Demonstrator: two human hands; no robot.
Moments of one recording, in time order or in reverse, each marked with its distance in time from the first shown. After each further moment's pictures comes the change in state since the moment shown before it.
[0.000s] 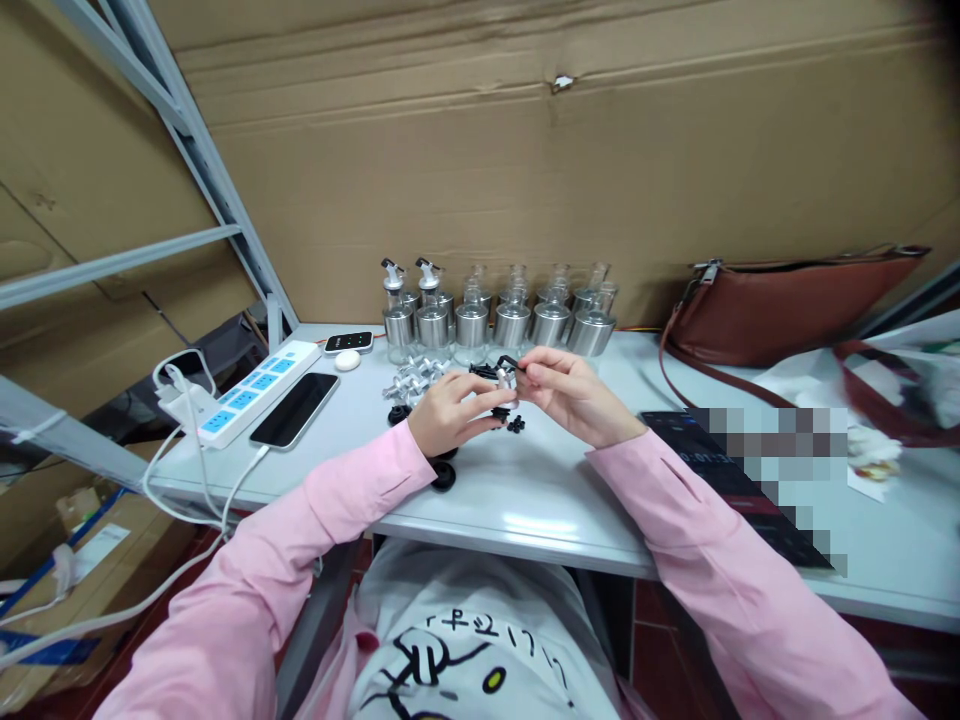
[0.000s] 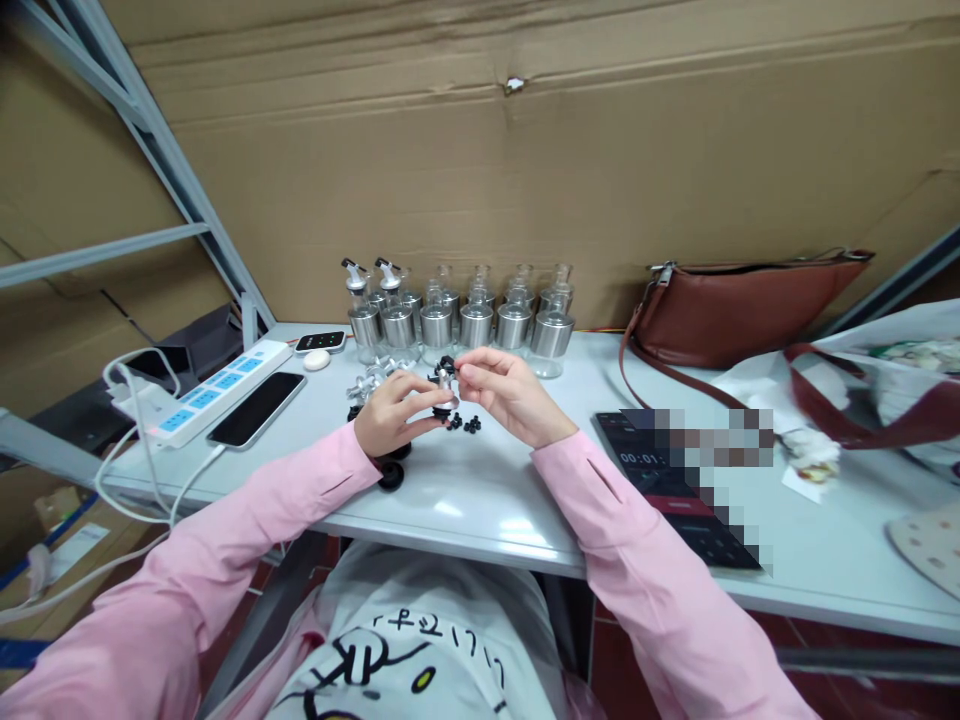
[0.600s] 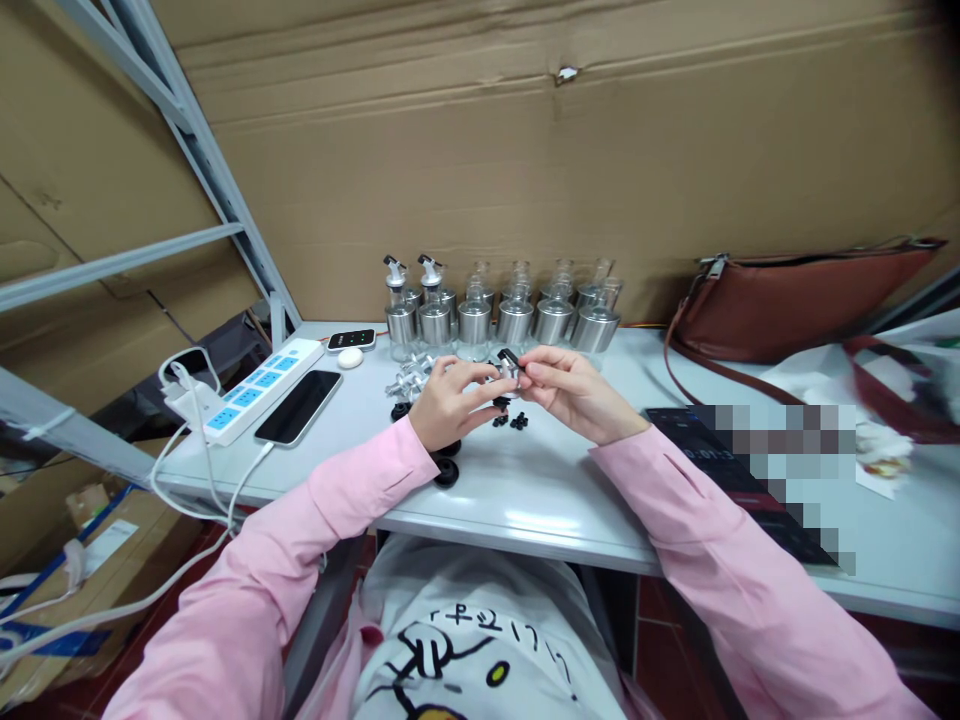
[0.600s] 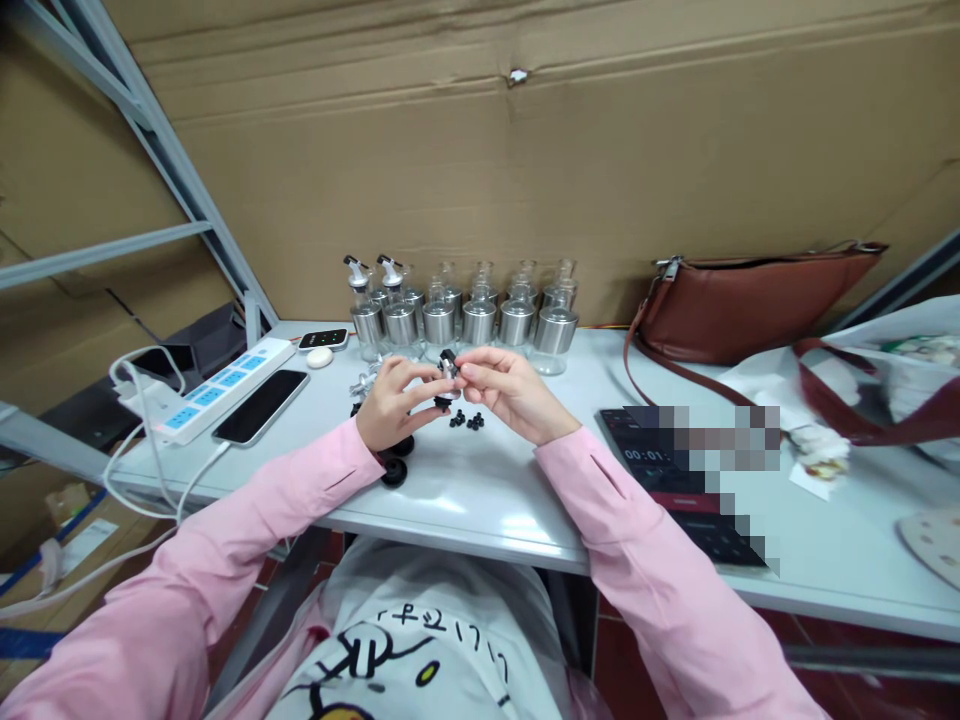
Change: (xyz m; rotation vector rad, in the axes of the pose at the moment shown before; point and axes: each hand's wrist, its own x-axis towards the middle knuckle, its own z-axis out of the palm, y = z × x) left_hand 0.002 -0.001 -0.004 0.091 -0.004 -0.035; right_hand 0.002 0.004 -0.005 0.014 -0.031 0.049
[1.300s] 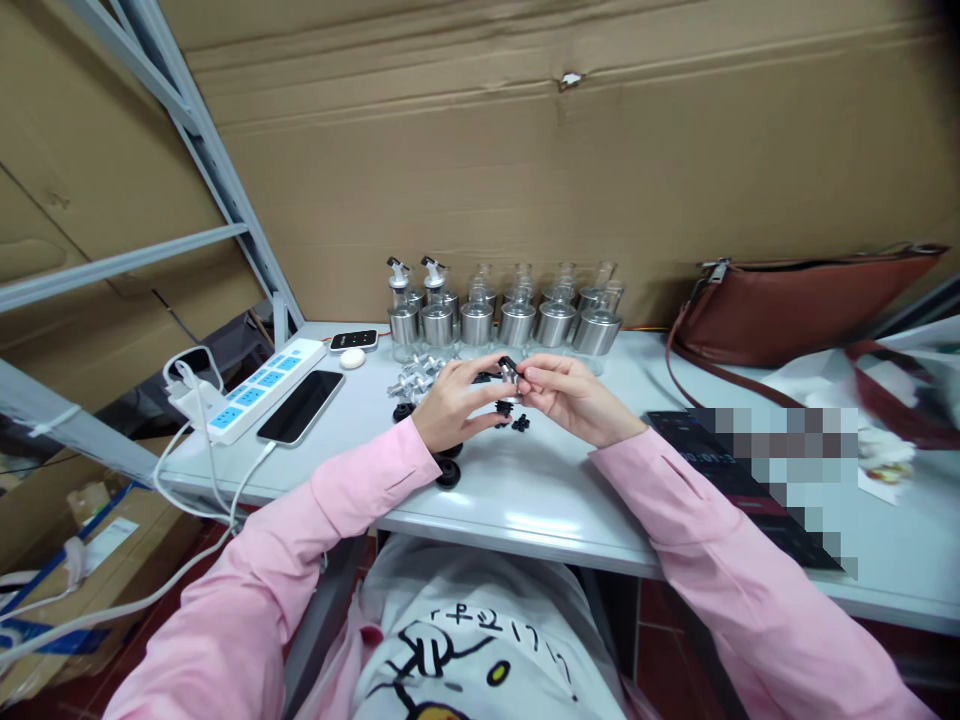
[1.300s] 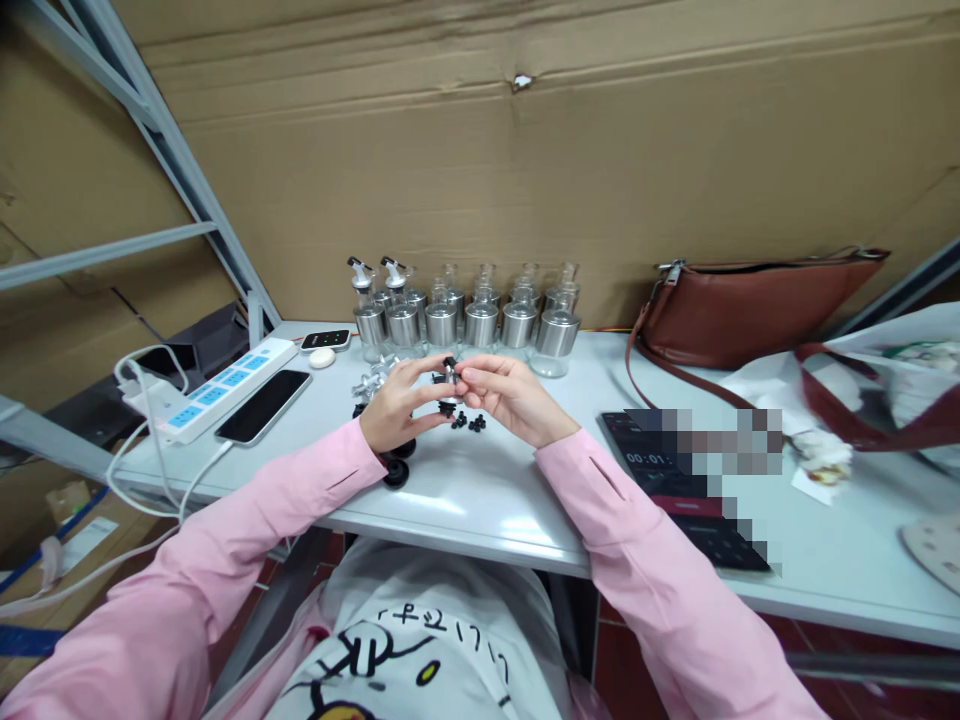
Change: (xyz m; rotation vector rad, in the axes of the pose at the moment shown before) left_hand 0.000 -0.003 0.004 -0.107 -0.007 0.024; right_hand 0.002 0.002 -0.001 0.091 -0.065 0.072
